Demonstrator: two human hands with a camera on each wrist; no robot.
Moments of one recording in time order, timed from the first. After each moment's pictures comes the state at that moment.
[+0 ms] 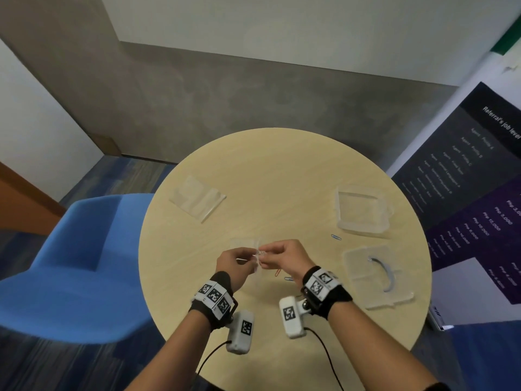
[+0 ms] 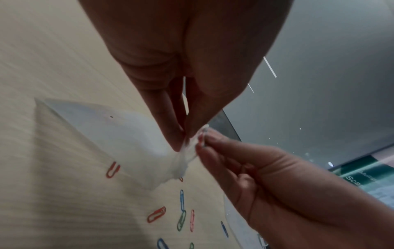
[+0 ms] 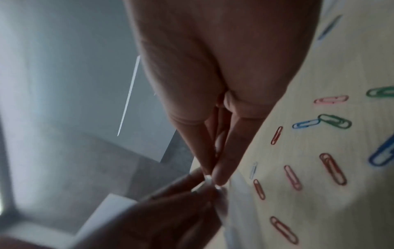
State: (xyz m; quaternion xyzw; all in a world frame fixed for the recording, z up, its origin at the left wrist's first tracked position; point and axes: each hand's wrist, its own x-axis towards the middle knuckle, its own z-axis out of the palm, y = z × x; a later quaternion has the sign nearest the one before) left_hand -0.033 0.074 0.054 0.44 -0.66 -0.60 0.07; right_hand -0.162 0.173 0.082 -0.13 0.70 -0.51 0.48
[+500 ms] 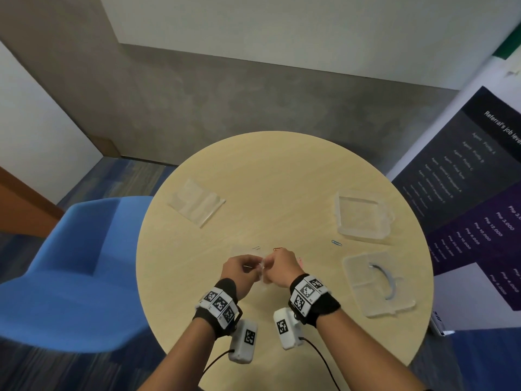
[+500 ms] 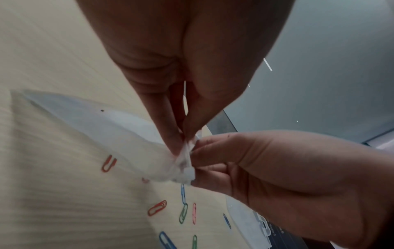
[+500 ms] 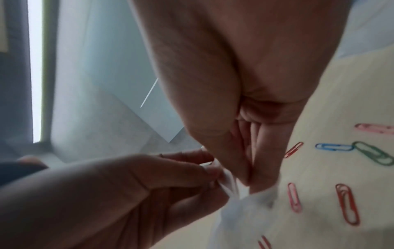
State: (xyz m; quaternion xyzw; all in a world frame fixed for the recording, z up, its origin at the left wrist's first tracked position) left_hand -0.043 0.078 0.053 0.42 -0.70 -0.58 0.04; right_hand -0.158 0.159 0.080 -0.29 0.85 -0.21 0.38
